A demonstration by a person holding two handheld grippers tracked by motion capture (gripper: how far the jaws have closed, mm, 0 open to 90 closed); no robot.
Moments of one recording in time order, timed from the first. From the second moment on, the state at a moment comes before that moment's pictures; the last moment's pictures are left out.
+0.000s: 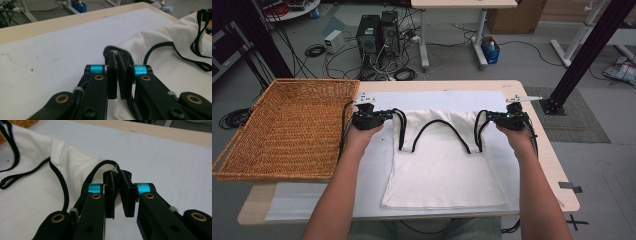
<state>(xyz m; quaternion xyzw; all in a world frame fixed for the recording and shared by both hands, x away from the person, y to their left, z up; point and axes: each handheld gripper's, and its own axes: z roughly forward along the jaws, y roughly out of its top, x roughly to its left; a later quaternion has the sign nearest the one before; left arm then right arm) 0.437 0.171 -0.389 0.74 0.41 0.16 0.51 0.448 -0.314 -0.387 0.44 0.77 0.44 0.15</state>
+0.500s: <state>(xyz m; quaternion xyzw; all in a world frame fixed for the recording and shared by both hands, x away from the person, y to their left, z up) 0.407 0.167 -0.384 0.73 0.44 0.15 0.50 0.404 -0.316 -0.368 0.42 0.76 0.46 0.17</state>
